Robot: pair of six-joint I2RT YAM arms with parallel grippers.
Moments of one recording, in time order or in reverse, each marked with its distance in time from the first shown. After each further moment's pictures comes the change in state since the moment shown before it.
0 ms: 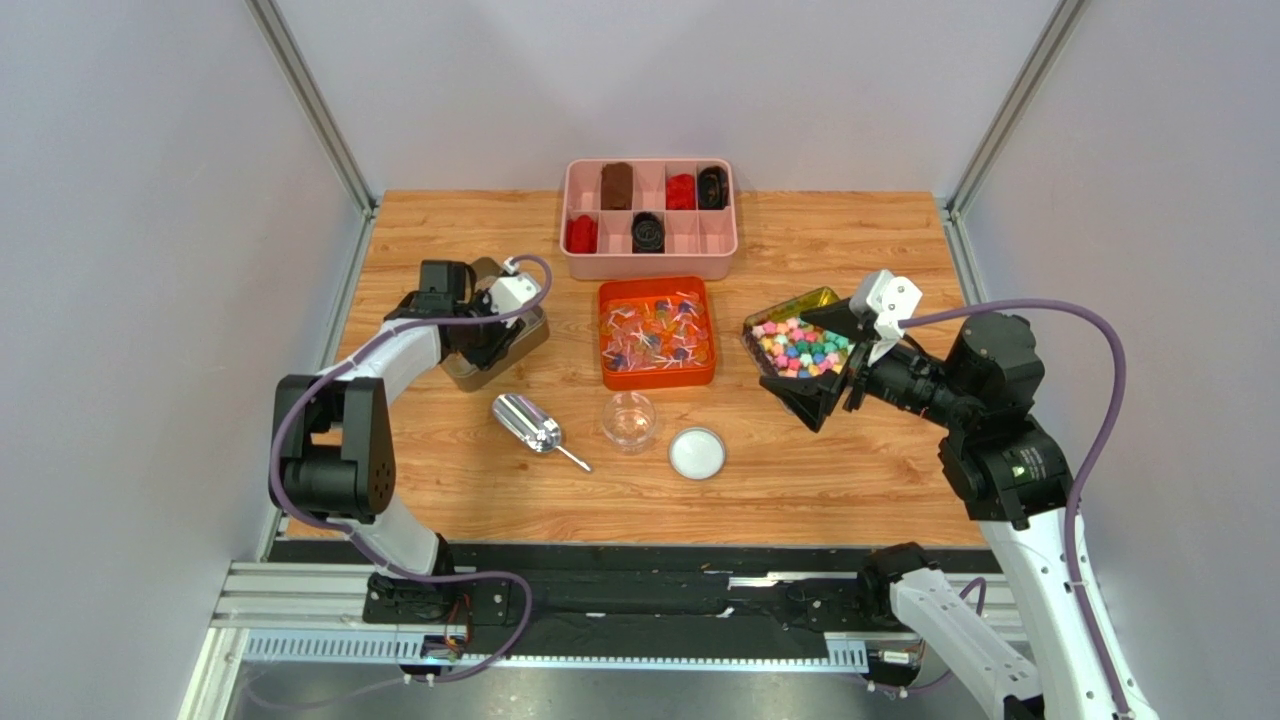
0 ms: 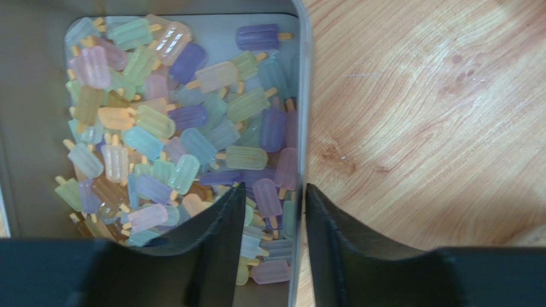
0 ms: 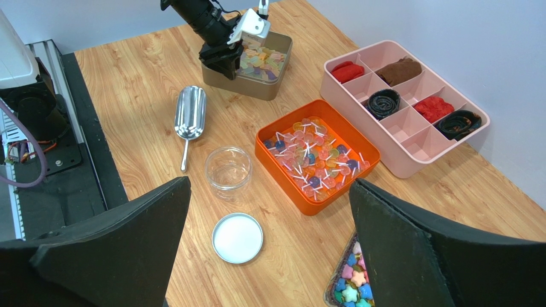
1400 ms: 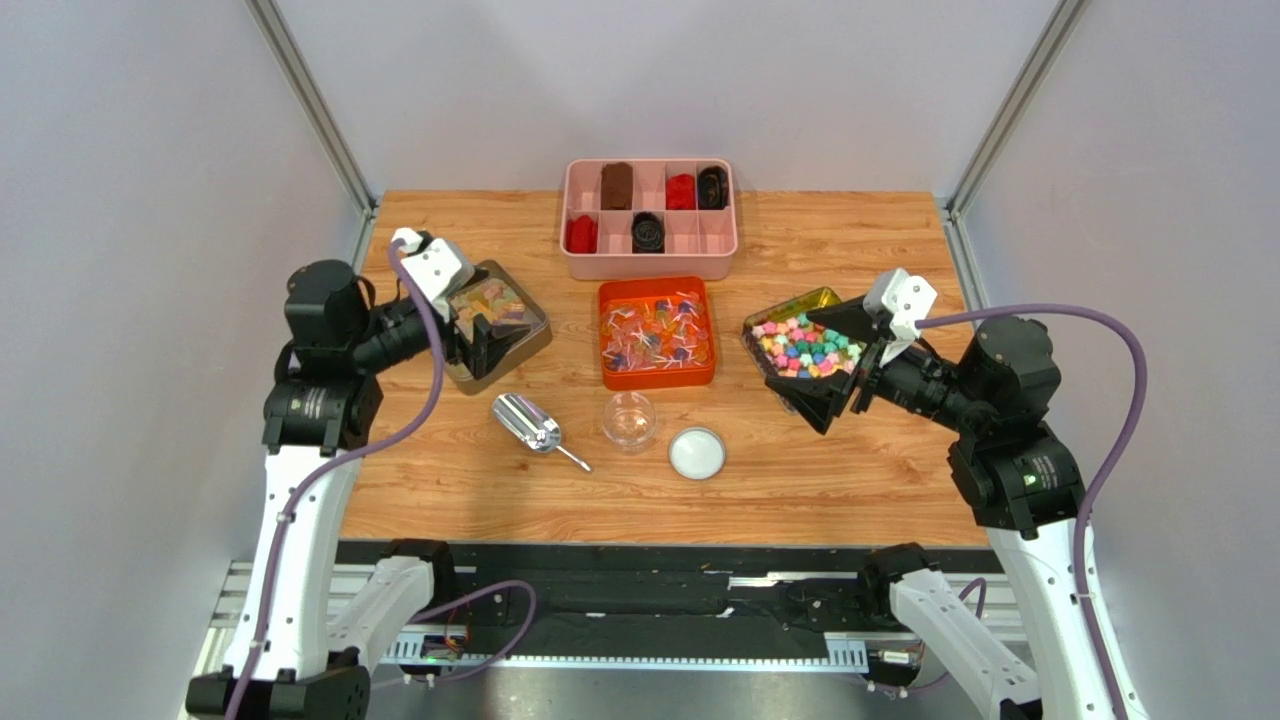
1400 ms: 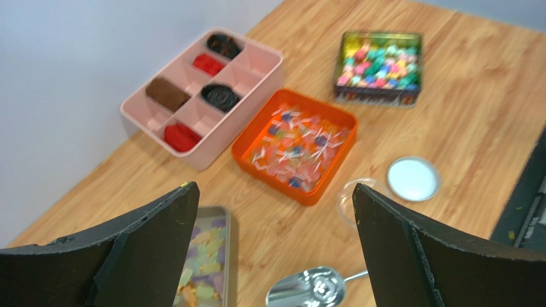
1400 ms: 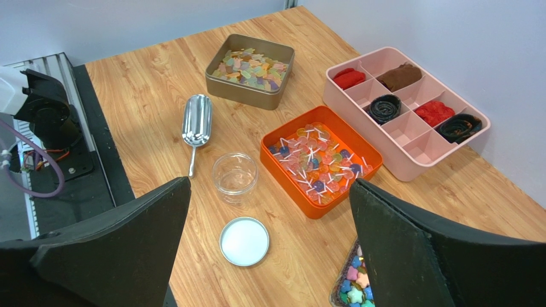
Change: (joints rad) left arm 0.007 -0.751 0.155 -0.172 0.512 -0.390; right arm -0.028 -0.015 0.032 -0.021 -0.033 0.036
